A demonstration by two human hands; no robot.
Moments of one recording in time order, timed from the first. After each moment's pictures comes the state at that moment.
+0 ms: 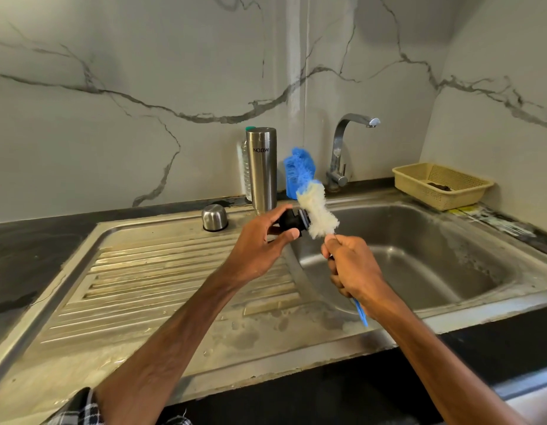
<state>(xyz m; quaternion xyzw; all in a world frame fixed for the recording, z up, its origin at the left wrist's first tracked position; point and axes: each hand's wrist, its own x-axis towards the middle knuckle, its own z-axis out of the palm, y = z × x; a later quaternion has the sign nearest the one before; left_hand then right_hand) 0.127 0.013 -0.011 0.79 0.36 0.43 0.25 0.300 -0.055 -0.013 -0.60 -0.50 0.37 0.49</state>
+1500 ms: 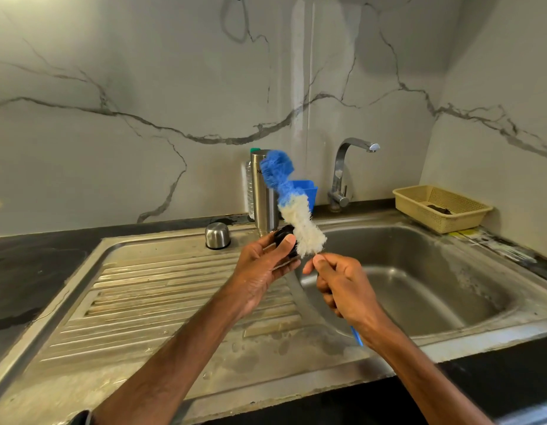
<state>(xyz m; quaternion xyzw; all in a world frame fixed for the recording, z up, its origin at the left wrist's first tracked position) 0.134 0.005 -0.010 0.49 0.31 0.51 0.64 0.289 -0.067 -0.006 -0.52 -0.57 0.37 0.53</state>
